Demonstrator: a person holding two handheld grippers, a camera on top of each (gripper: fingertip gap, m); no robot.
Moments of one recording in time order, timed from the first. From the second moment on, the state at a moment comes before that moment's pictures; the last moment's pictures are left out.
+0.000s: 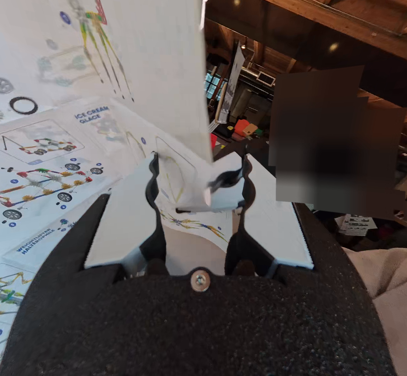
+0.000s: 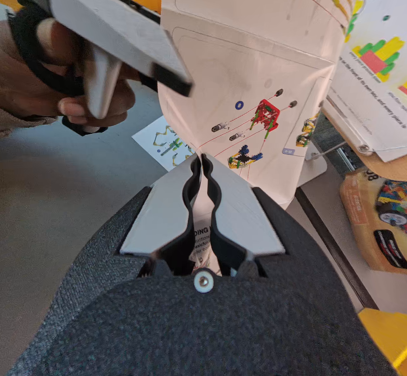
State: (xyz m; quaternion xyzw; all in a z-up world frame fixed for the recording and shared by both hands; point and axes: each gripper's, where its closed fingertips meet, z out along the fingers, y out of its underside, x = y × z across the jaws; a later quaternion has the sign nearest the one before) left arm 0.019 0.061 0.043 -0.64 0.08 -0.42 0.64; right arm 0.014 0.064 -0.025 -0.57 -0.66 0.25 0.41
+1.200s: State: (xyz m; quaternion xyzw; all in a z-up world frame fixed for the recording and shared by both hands) left arm 0.046 -0.062 0.288 -0.61 0.62 -0.24 0.43; right arm 0.050 0.115 0.010 -0.46 -0.52 0.63 0.35
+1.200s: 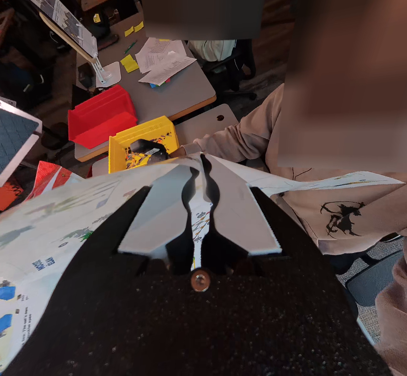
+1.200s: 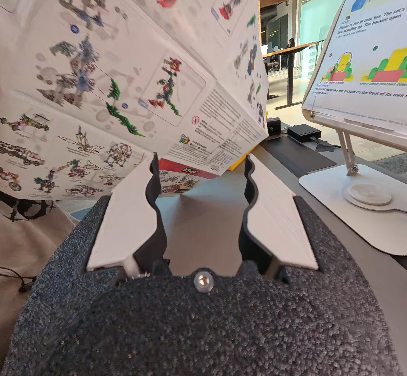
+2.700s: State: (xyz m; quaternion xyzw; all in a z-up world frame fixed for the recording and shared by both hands) left arm -0.228 -0.093 0.168 -0.80 0.30 -0.14 0.50; right arm 0.145 0.174 0.059 -0.42 -0.43 0.66 0.44
